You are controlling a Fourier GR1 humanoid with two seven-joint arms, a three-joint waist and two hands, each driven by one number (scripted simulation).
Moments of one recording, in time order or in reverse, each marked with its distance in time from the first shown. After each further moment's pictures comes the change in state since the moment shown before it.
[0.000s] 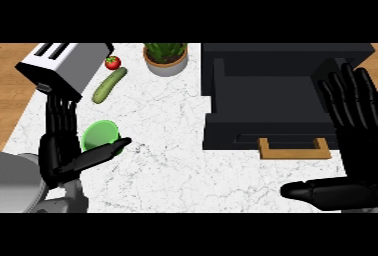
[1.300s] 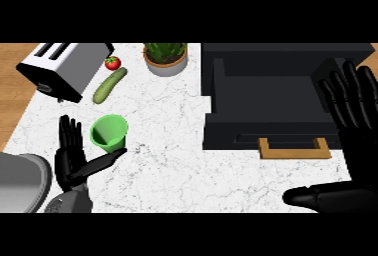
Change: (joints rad) left arm -0.077 0.039 0.167 0.562 0.131 -0.136 -0.419; right arm -0.011 0.000 0.001 -0.041 -0.014 0.007 0.060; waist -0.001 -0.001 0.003
